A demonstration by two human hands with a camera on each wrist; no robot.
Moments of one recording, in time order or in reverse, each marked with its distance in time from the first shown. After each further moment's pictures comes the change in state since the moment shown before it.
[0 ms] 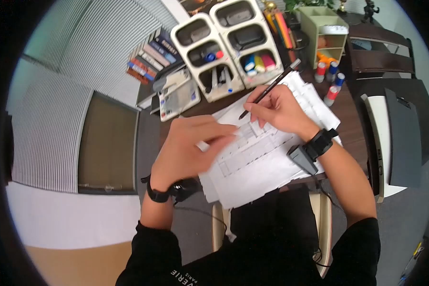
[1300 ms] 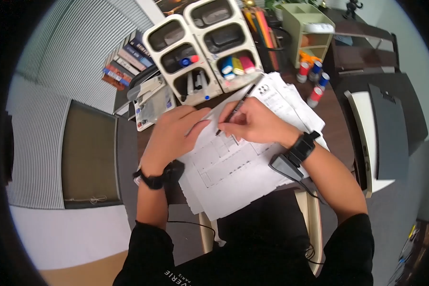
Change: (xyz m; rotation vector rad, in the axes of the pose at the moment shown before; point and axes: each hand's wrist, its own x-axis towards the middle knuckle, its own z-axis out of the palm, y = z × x) left_hand 0.009 -0.077 0.023 0.244 0.007 0.064; right_hand 0.003 0.002 0.008 -0.123 -0.138 0.064
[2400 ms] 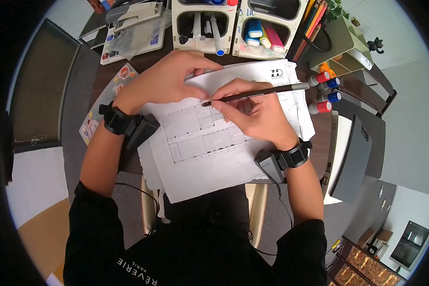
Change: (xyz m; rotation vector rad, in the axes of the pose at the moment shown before) left_hand -0.010 -0.056 0.055 -0.568 -0.133 -0.169; right_hand 0.000 0.000 0.014 -0.122 0.001 0.008
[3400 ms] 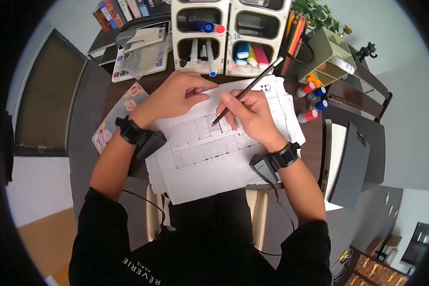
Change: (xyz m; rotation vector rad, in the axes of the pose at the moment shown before) left_hand -0.001 0.011 0.006 0.037 0.141 -0.004; right_hand 0.007 0.006 -0.011 0.192 0.047 0.065
